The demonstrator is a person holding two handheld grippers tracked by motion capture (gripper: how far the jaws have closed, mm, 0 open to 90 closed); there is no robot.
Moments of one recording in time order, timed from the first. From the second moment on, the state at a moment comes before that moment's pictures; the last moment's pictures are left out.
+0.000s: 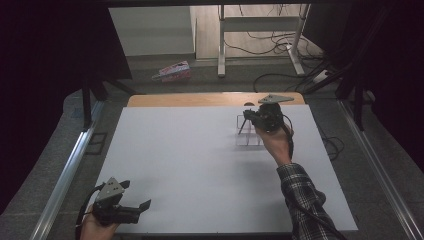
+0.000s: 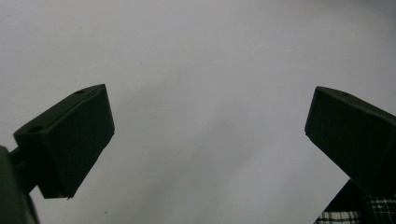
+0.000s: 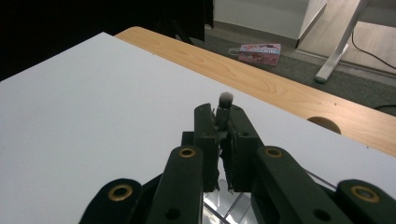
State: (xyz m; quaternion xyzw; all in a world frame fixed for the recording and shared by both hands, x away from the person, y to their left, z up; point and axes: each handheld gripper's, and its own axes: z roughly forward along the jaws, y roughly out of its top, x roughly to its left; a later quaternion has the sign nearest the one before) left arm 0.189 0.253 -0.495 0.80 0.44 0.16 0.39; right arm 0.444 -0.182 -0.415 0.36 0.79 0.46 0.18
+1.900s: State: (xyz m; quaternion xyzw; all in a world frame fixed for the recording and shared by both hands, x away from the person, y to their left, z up) left arm 0.189 0.253 -0.495 0.80 0.44 0.16 0.39; right arm 0.436 -0.175 -0.422 0.34 0.81 0.43 0.18
